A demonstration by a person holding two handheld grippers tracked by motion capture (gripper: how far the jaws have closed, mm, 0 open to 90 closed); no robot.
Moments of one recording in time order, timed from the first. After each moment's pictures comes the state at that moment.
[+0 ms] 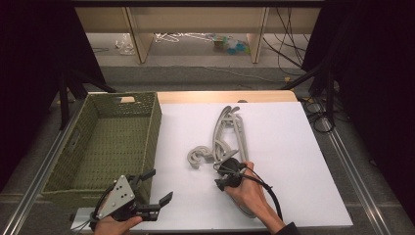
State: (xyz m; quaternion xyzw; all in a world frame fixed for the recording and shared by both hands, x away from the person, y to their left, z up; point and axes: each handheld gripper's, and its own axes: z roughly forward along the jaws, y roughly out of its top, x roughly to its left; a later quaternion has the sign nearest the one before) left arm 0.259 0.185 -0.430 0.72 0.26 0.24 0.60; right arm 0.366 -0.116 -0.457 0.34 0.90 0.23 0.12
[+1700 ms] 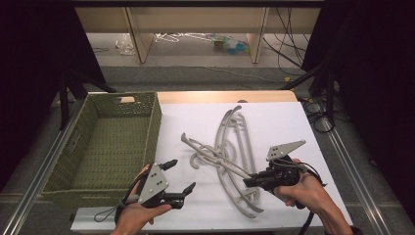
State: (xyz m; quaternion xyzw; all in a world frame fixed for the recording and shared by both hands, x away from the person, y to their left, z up) left arm 0.291 0.120 -0.413 0.78 0.25 0.26 0.52; right arm 0.335 -0.227 -0.384 0.26 0.87 0.42 -0.05
